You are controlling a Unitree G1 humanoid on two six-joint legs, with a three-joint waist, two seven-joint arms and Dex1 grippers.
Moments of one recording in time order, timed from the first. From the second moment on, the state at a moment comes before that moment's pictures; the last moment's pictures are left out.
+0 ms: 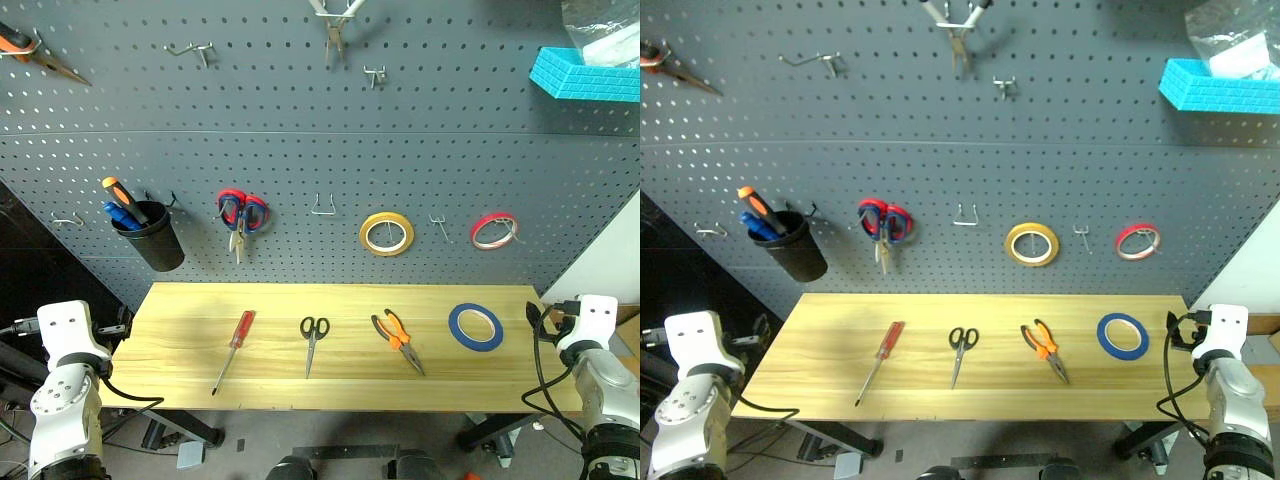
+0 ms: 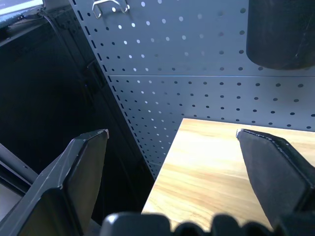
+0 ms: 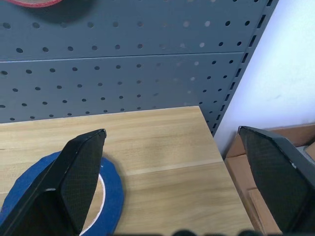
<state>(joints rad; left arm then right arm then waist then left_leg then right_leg) -0.01 0.54 0.50 0.36 -0.23 0.05 -0.17 -0.14 -0.49 -0.39 0.53 0.22 0.04 0.32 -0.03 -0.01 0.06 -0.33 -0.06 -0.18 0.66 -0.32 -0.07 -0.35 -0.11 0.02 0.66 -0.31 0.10</state>
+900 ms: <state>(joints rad) 0.13 0.55 0.33 -0.09 -0.31 0.22 -0.51 0.04 -0.52 -0.16 -0.06 0.17 0.32 0.48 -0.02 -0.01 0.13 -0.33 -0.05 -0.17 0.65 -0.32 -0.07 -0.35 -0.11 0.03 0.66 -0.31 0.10</state>
